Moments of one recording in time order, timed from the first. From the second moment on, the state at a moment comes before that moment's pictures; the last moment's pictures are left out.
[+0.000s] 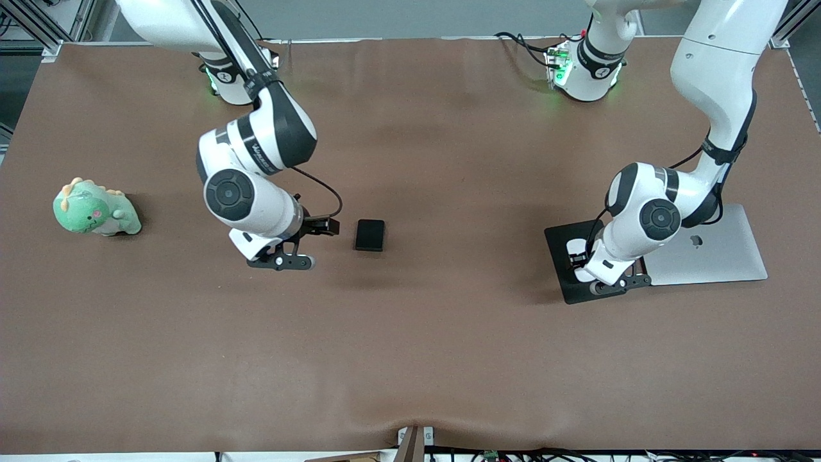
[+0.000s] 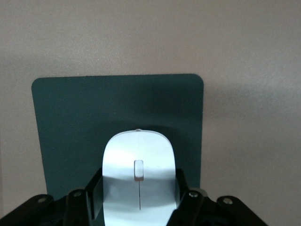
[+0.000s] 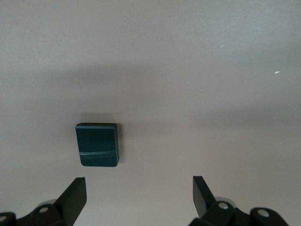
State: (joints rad) left arm 0.04 0.50 -0.22 -2.01 0.15 2.46 -0.42; right arm 0.50 0.44 -0.05 -1.66 0.17 1.95 0.44
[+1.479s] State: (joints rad) left arm 0.06 0.52 -0.22 -2.01 0.18 2.52 -0.39; right arm 0.67 0.66 -0.05 -1.73 0.17 2.35 0.57
